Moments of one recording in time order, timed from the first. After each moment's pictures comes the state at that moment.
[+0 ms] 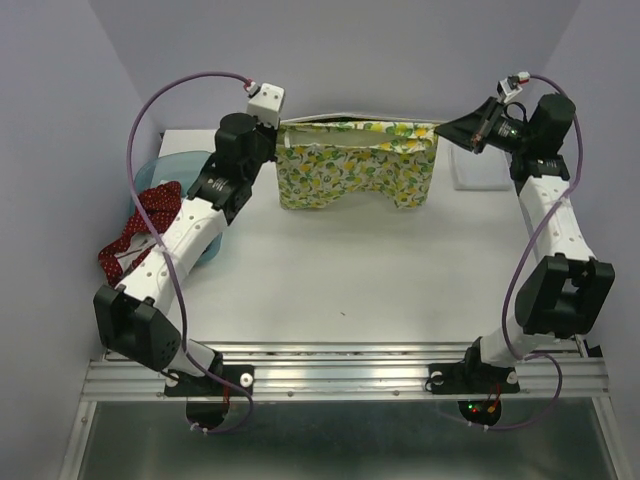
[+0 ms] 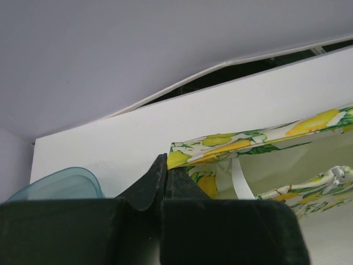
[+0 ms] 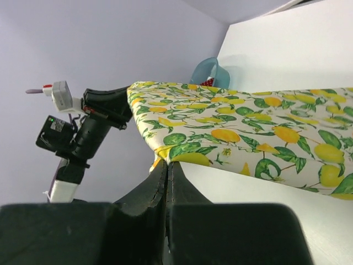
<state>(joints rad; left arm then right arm) -0.42 1.44 1.41 -0.10 -0.22 0.12 -0.18 1.61 1.50 0.10 -1.08 1.04</state>
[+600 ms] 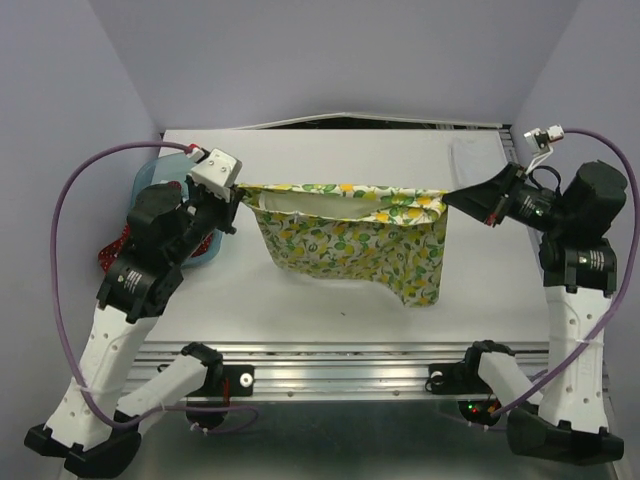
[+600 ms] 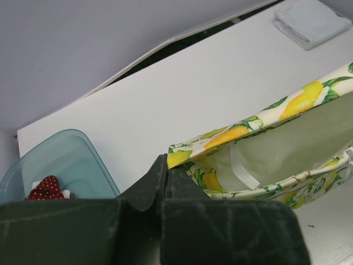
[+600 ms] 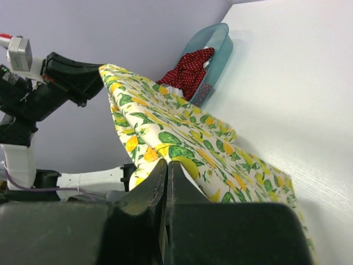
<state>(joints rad) -0.43 0.85 1.25 -0.56 0.03 0.15 -0.18 0.93 1.29 -0.46 -1.08 0.61</state>
